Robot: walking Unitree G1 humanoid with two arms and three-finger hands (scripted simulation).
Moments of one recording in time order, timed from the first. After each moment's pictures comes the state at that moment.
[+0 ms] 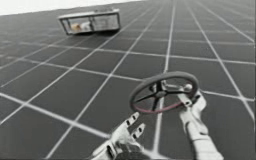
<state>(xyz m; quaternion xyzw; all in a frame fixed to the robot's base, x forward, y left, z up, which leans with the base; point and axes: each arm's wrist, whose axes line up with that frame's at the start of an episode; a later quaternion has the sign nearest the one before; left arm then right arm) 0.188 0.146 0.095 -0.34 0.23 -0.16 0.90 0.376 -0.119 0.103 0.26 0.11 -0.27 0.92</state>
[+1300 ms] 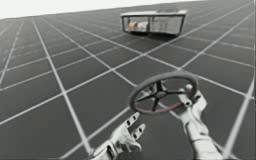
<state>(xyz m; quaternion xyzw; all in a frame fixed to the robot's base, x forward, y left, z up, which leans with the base) 0.188 0.146 0.093 -0.34 0.23 -0.16 0.90 0.376 -0.120 0.101 0.26 0.12 -0.27 0.92</state>
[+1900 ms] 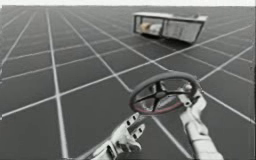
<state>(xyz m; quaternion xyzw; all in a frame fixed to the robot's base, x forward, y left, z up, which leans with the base) 0.186 0.151 0.087 -0.36 0.23 -0.15 0.89 0.378 -0.110 0.106 0.24 0.11 -0.26 0.93</state>
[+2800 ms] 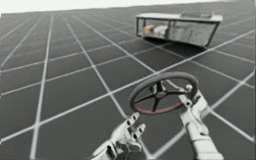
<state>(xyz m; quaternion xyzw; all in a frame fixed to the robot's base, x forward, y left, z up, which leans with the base) 0.188 0.146 0.093 -0.34 0.23 -0.16 0.90 0.375 -0.120 0.103 0.25 0.11 -0.27 0.92</state>
